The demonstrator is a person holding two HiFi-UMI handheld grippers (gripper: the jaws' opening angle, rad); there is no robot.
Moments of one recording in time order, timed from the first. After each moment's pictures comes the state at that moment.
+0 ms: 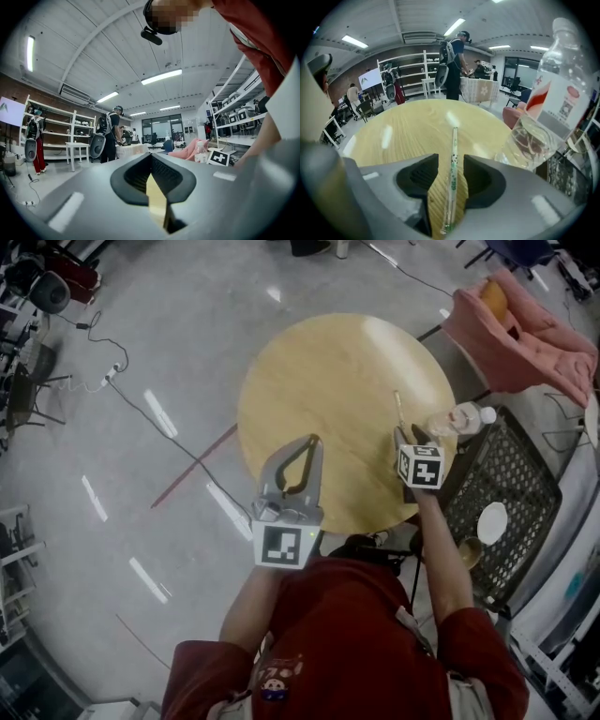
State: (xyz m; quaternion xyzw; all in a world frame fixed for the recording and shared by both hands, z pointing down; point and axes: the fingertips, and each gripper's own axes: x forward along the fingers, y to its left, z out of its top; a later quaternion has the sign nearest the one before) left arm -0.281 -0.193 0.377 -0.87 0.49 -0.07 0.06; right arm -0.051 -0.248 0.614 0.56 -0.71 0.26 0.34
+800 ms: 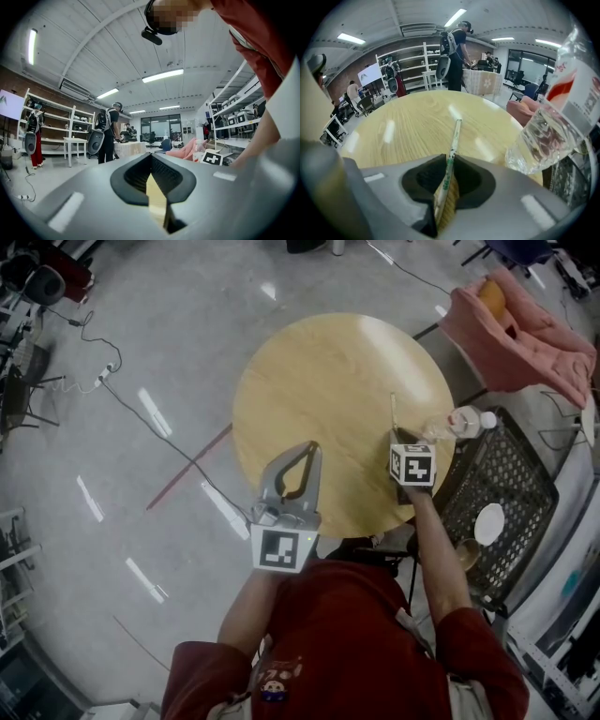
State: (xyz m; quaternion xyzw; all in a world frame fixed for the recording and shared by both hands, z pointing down) left arm -0.280 -0.195 0.396 -0.87 0.48 -0.07 0.04; right arm -0.064 -0.248 0.635 0.53 -0.70 0.29 0.37
